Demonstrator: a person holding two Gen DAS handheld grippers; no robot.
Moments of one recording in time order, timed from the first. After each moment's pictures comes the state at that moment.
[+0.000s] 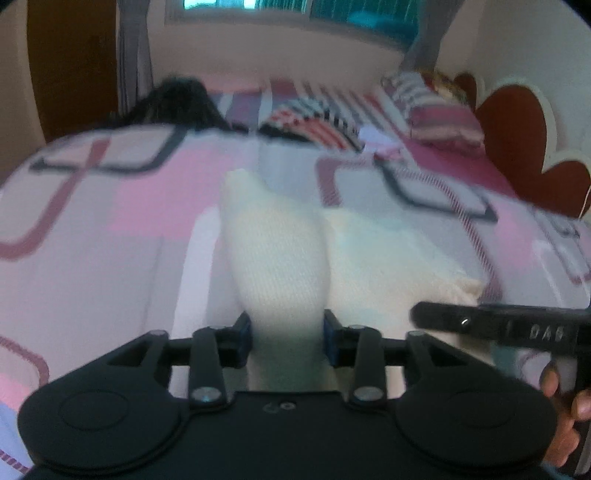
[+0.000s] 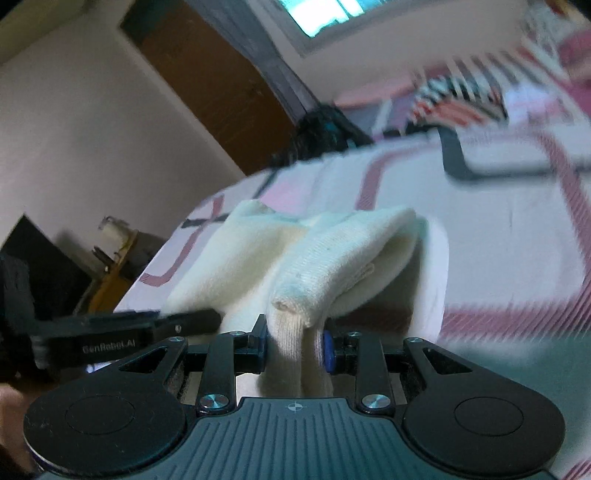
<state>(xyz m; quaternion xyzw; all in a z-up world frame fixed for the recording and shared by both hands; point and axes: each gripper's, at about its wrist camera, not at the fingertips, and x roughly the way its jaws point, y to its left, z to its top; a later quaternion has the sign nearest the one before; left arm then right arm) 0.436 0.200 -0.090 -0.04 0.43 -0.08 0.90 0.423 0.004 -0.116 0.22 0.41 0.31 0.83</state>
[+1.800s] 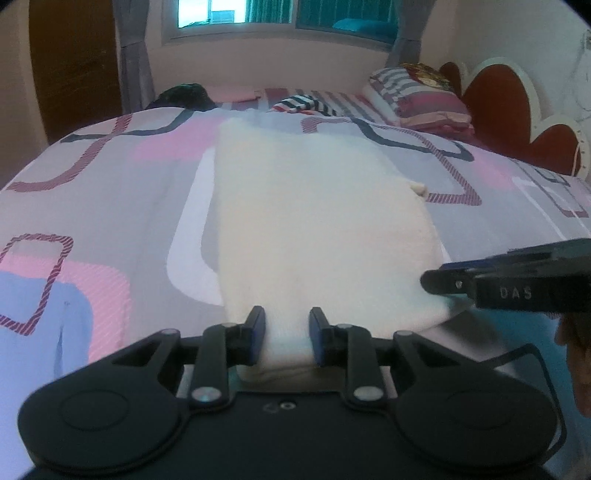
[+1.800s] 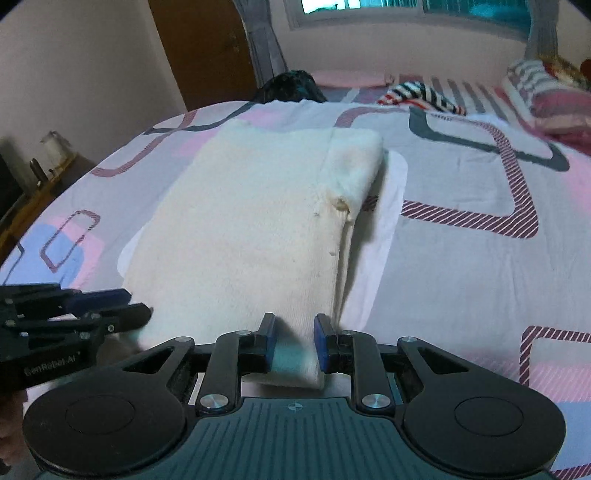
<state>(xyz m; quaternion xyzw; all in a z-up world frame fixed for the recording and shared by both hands) 0.311 0.182 -0.122 0.00 0.39 -0.07 0.92 0.330 0.042 -0.140 0.03 0.42 0.23 0.88</state>
